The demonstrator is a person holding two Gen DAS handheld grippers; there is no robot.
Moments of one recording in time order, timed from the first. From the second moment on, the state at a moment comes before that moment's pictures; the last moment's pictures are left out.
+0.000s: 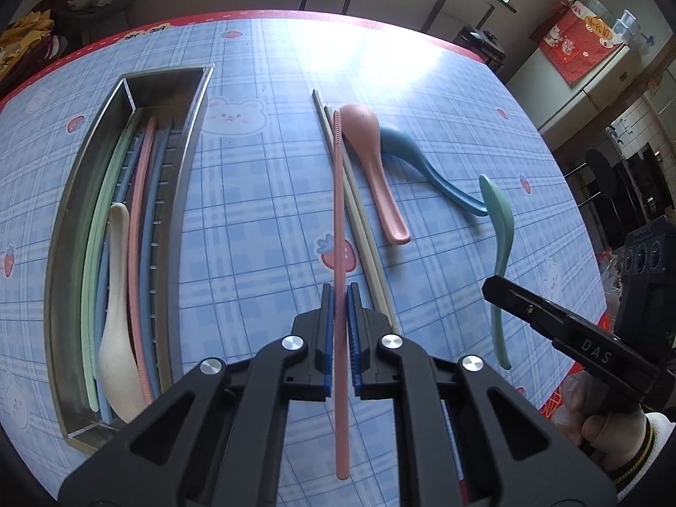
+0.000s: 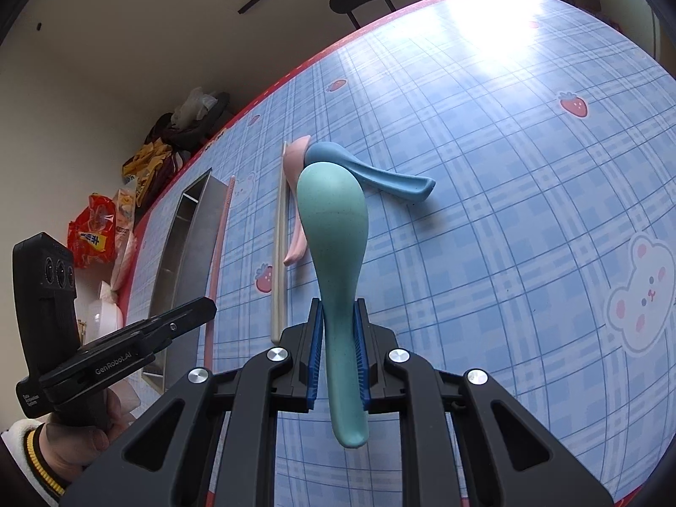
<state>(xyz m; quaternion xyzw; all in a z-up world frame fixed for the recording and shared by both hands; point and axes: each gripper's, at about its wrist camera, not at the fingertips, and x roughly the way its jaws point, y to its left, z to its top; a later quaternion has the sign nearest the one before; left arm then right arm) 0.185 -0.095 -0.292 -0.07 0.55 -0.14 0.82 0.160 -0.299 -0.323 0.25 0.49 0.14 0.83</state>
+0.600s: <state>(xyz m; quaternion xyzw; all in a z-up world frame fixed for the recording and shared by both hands) 0.147 -0.041 -0.257 -0.11 0.53 -0.12 0.83 0.140 -0.282 -0.304 0.26 0.48 0.16 0.82</state>
